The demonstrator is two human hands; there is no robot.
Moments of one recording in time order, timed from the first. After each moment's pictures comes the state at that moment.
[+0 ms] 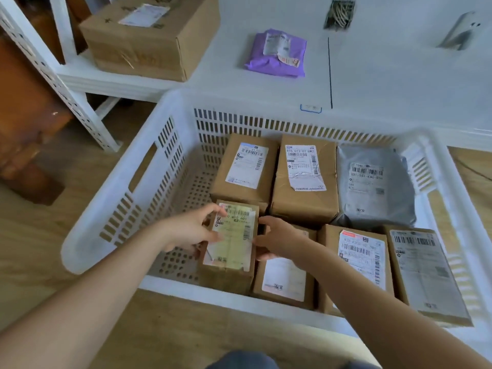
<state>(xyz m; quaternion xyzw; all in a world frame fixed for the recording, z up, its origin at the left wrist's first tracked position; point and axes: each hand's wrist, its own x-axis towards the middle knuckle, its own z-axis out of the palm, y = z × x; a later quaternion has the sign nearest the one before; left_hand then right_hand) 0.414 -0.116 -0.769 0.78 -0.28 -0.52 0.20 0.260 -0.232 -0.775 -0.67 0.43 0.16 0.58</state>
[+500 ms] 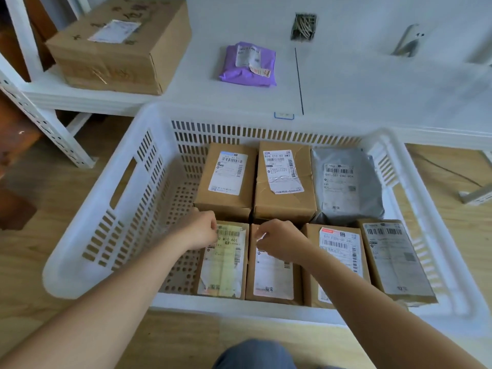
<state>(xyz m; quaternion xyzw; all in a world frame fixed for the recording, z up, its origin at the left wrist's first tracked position) 0.399 -0.150 -0.777 0.85 -0.43 -0.31 0.02 0.236 -0.245 -0.760 -0.82 0.39 0.14 0.39</state>
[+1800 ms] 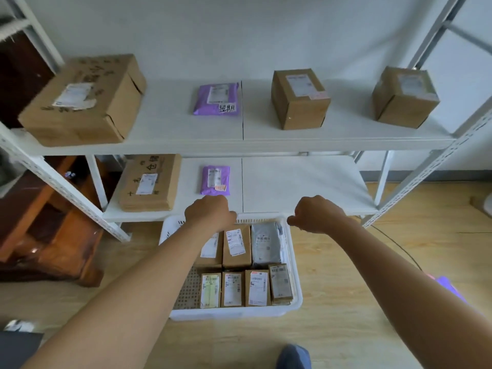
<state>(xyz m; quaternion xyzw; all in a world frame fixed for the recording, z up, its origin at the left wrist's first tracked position) 0.267 -0.200 -0.166 0.87 -0.47 -0.18 -0.02 0.079 -0.303 -0.152 -0.85 0.47 0.13 0.19</state>
